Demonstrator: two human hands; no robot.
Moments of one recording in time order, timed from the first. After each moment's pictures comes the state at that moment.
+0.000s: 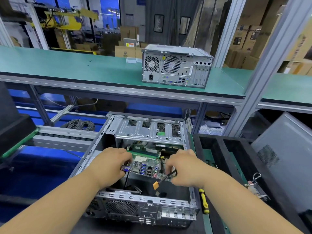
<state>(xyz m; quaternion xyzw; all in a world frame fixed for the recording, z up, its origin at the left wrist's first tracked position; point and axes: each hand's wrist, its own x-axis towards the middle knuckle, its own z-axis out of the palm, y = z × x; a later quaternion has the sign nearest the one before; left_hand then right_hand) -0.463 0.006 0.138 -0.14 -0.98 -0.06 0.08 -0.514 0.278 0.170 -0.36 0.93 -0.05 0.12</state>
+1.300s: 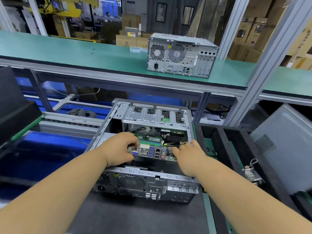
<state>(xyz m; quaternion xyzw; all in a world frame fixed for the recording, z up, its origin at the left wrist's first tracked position) -0.448 0.003 0.145 -0.12 -0.97 -0.22 0.00 -0.490 0.264 0.150 -0.27 0.92 0.26 0.12</state>
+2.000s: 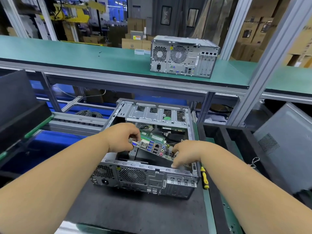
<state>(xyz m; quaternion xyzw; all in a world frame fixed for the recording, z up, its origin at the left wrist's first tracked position) -0.445 0.005 0.180 -0.12 -0.98 -0.17 -0.02 -0.486 0.262 0.193 -0.22 0.92 0.02 0.31</state>
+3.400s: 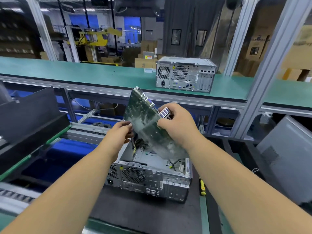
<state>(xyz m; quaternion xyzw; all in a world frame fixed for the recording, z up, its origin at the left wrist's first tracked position) -0.392 0.052 0.216 0.20 -0.69 -0.69 0.14 -0.428 0.251 0.282 -0.25 0.80 -0.55 -0.03</state>
